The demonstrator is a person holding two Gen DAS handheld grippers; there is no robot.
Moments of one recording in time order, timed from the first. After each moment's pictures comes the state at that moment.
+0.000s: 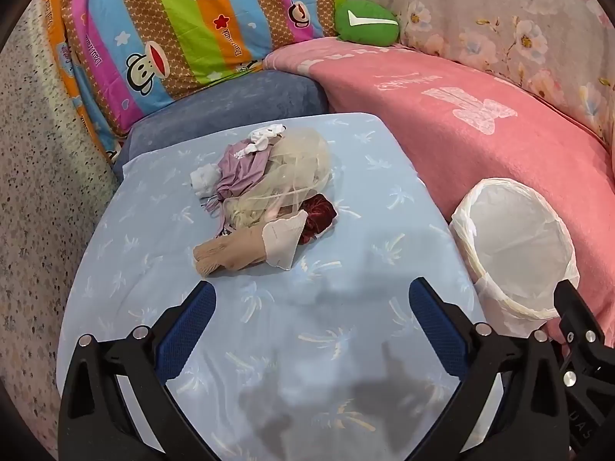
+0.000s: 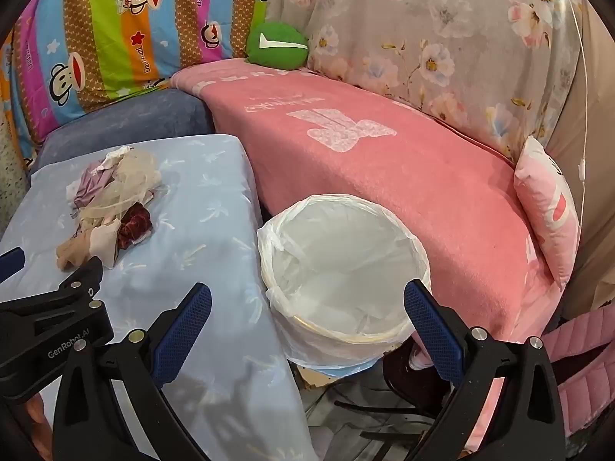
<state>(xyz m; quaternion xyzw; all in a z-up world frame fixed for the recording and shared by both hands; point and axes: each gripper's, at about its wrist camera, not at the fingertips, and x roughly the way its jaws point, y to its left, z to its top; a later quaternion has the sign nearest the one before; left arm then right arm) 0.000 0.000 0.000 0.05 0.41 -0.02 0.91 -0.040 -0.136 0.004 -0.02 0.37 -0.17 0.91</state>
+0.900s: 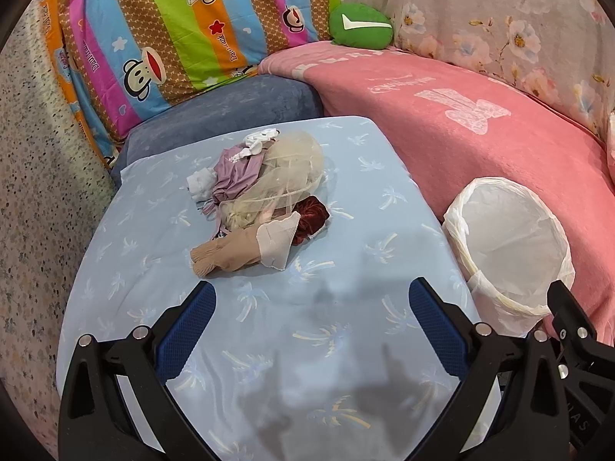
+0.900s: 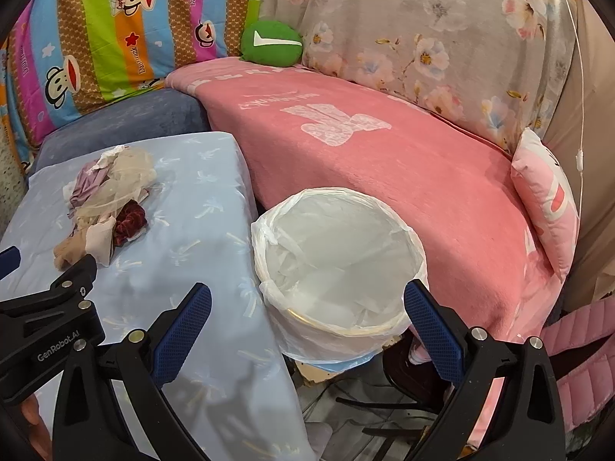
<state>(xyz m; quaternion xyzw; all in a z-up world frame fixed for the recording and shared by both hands) -0.006 -0.005 0.003 0.06 0.40 -0.03 0.91 -0.044 -0.144 -0.001 -0.01 0.38 -0.17 0.91</state>
